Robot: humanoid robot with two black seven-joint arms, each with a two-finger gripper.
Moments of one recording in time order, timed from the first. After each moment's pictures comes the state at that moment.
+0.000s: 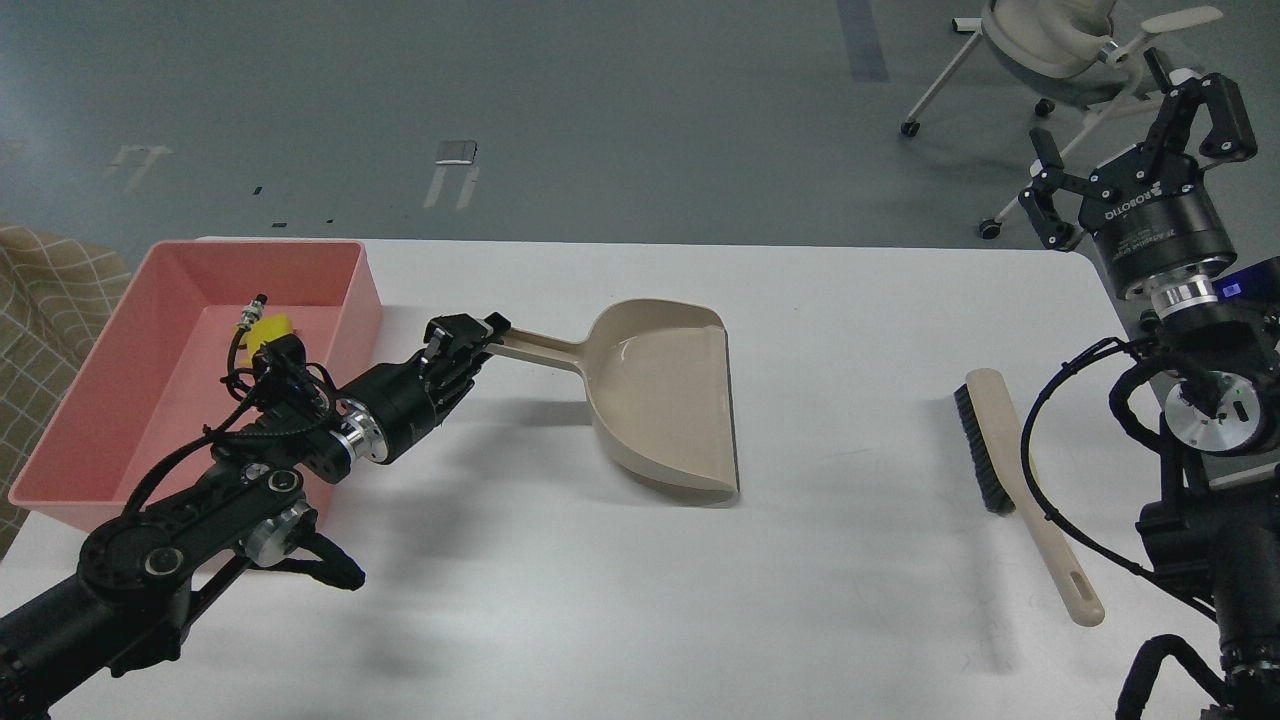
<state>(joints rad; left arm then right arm) -0.36 0.47 -0.78 -1.18 0.92 -0.08 -0.20 0.51 -0.07 1.75 1.01 -0.81 0.49 0.03</state>
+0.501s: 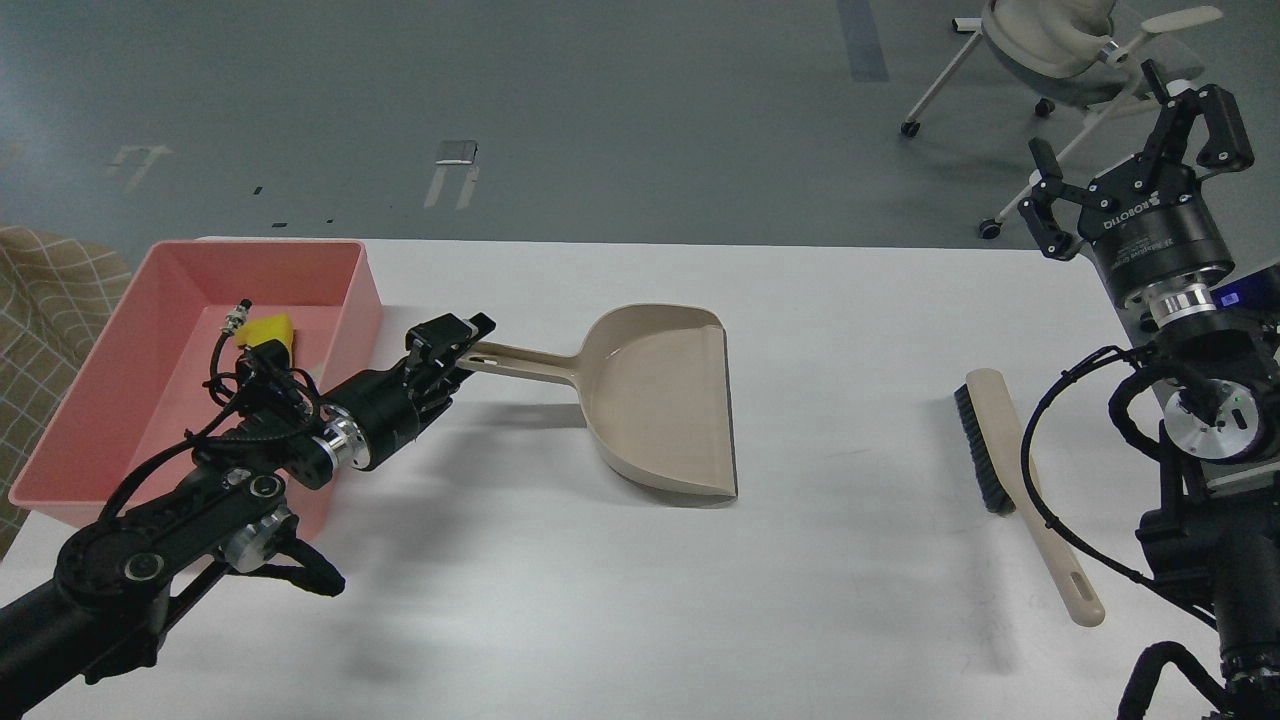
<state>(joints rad) -0.35 0.52 -0.78 -1.20 0.93 -0.08 -0.20 0.50 -0.07 1.75 1.01 -0.80 0.49 0.03</state>
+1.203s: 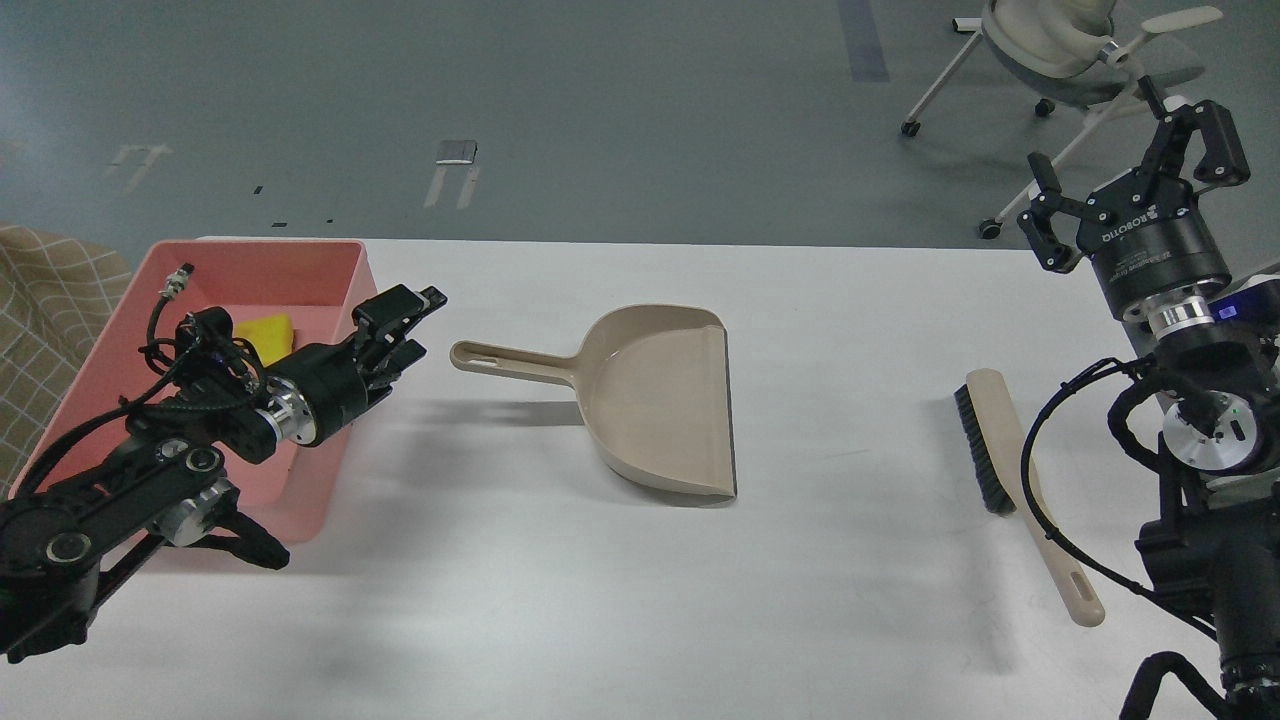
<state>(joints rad) -0.37 0.67 -0.80 -1.29 0.91 -0.08 -0.12 0.47 -0.07 1.75 1.01 -0.80 0.49 0.03</state>
